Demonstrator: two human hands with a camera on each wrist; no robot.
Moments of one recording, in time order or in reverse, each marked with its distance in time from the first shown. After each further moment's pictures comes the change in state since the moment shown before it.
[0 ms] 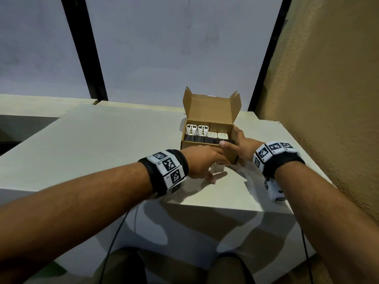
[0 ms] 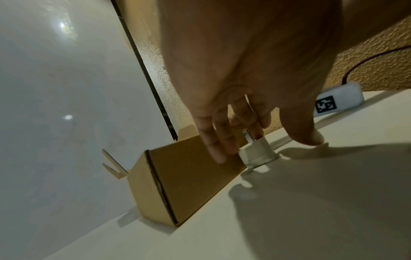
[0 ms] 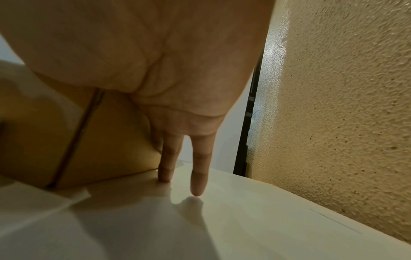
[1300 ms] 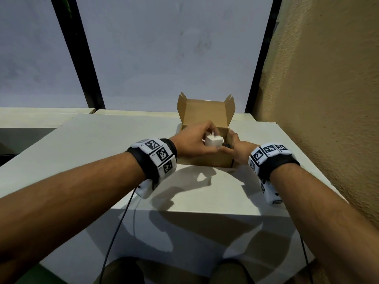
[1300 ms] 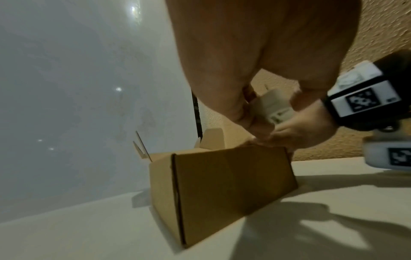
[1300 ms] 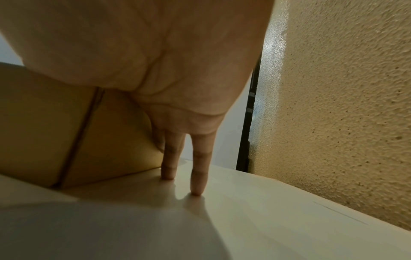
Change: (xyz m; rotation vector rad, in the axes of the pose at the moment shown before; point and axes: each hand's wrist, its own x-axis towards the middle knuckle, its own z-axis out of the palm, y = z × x) left_hand 0.012 -0.021 -0.034 -0.441 0.395 -0.125; right_hand 0.007 0.005 0.002 -0.094 0.037 0.038
